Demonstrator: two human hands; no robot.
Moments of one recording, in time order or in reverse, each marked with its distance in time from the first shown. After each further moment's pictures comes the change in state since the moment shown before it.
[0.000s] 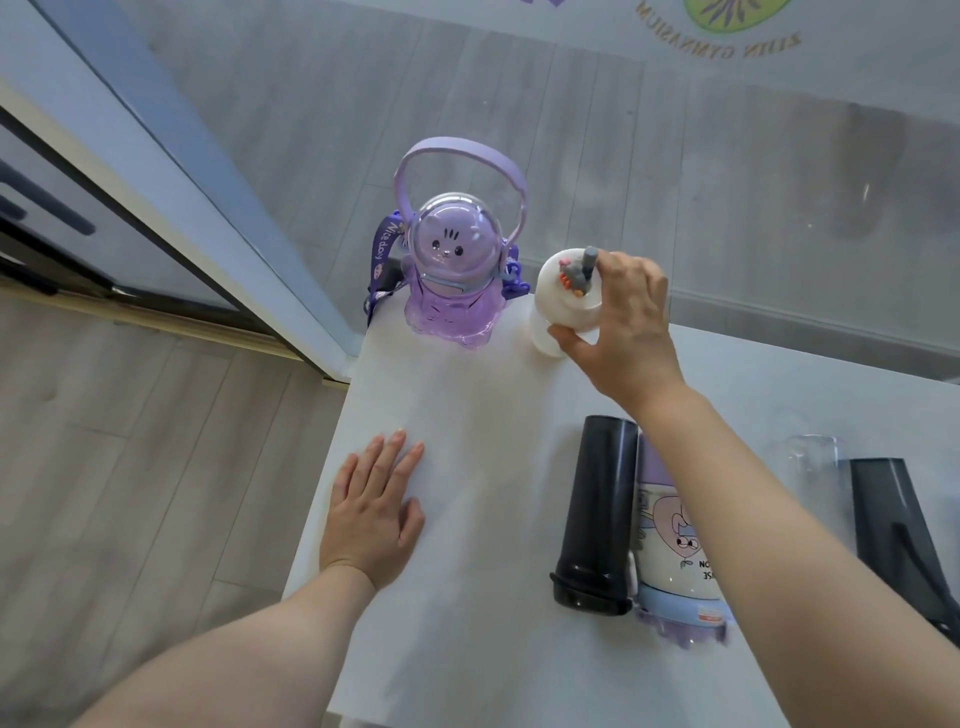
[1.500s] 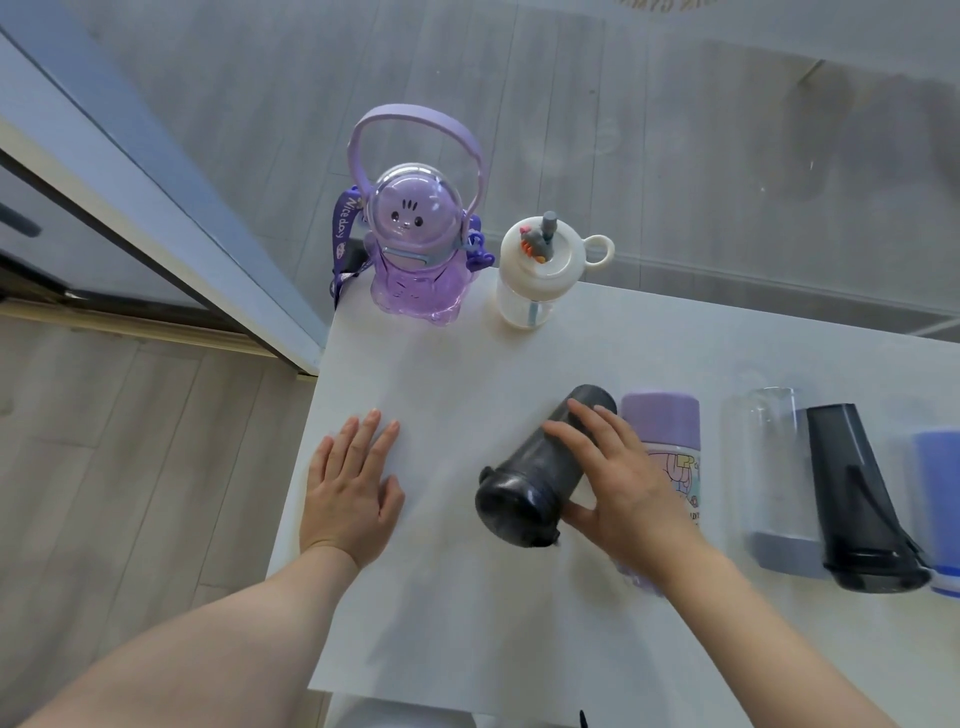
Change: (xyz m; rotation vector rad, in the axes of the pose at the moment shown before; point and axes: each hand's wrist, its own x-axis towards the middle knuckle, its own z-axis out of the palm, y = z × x) left_hand -0.001 0.000 0.000 0.065 -0.024 0.005; right_hand -0.171 -0.008 -0.032 0.006 -0.397 -0.021
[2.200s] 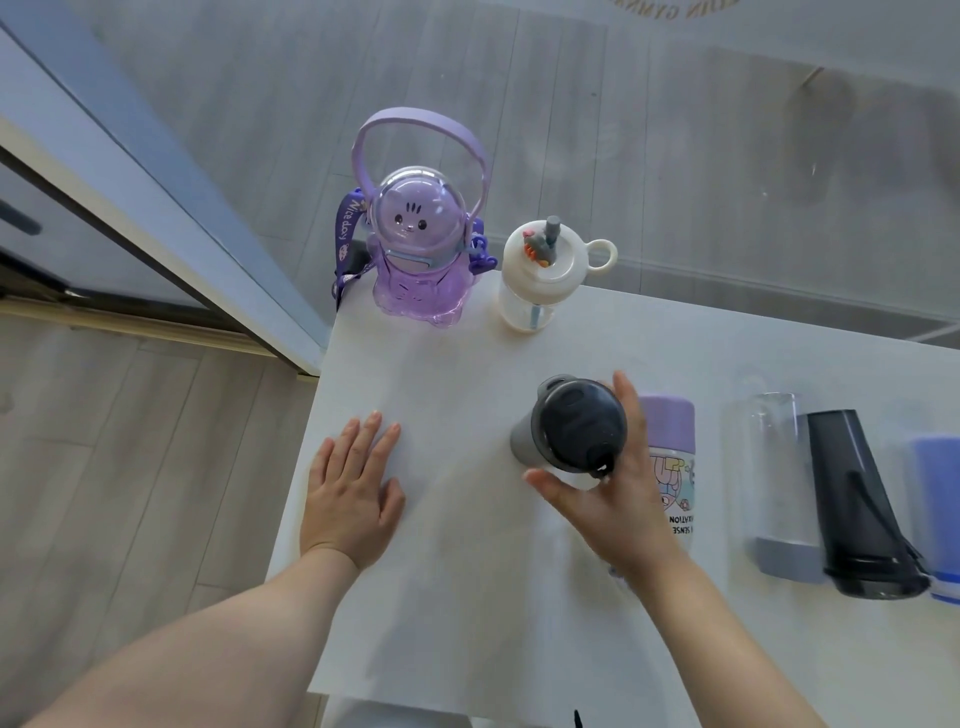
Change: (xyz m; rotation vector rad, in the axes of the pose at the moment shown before) left_hand 0.000 0.001 -0.001 -0.045 0.025 0.003; right_hand 0.007 -0.029 0.000 0.648 0.256 0.309
